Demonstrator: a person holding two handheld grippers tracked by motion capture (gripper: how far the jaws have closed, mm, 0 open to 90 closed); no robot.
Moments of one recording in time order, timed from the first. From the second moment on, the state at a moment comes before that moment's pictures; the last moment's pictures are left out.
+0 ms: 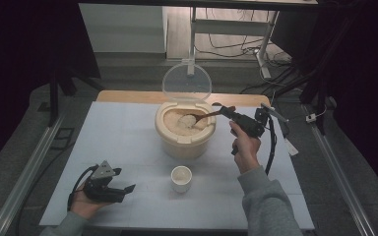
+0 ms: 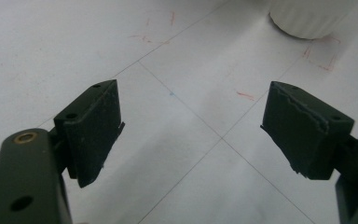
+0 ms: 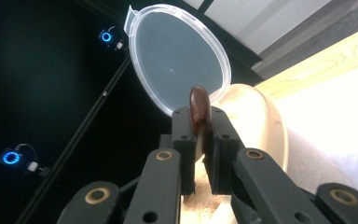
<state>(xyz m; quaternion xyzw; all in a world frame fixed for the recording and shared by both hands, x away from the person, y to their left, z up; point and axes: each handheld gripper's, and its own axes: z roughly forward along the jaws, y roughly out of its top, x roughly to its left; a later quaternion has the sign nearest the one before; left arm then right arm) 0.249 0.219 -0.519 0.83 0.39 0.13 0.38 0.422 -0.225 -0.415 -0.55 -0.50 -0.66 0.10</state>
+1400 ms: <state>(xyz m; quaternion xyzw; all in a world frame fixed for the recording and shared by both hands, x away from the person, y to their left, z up) 0.249 0.220 -0.519 0.83 0.39 0.14 0.38 0.391 -0.243 -0.413 -0.52 -0.50 -0.67 0.18</state>
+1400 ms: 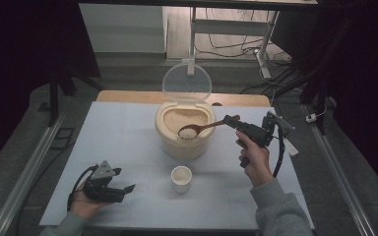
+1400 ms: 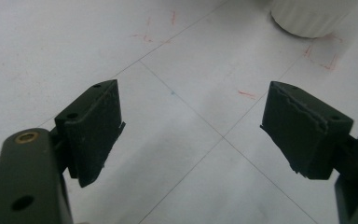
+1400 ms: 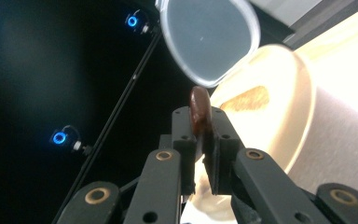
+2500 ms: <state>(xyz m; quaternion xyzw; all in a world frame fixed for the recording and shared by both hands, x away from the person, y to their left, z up) 0.250 0.219 -0.519 0.83 0.39 0.13 0.37 0.354 -0.235 -0.460 -0.51 -0.57 -0.62 0.18</state>
